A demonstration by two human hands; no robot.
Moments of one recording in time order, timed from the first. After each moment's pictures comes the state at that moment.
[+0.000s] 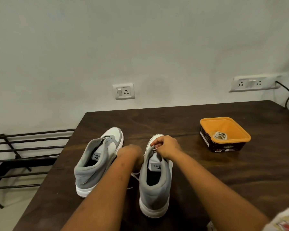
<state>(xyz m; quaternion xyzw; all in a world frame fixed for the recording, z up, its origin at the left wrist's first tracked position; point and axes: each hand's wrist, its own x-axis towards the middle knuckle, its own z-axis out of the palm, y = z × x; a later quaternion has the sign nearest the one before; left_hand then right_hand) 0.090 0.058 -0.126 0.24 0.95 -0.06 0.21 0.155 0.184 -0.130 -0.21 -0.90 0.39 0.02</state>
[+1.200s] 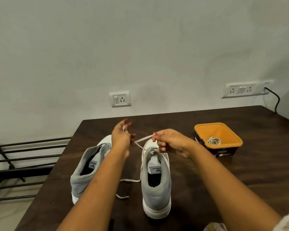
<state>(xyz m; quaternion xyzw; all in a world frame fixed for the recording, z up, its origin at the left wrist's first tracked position) 0.096 0.059 -0.072 0.00 0.65 0.75 0.09 0.177 0.214 -0.071 -0.05 -0.73 0.67 -0.08</state>
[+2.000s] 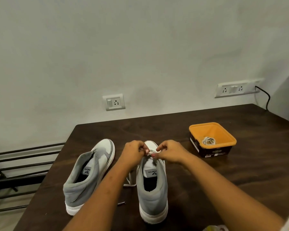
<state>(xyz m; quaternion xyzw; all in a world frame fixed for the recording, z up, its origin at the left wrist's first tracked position) 0.107 0.075 -0.103 0.30 0.90 0.32 0.07 0.186 0.217 -0.095 -0.21 -0.88 0.43 -0.02</state>
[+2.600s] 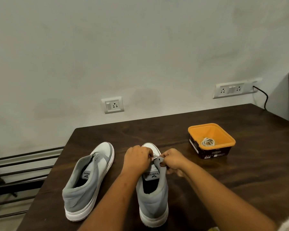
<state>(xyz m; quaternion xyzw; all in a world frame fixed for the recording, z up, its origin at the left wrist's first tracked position) 0.113 0.090 -0.119 0.38 0.92 0.11 -0.07 0.185 0.216 -0.124 -0.31 -0.74 0.60 -0.04</state>
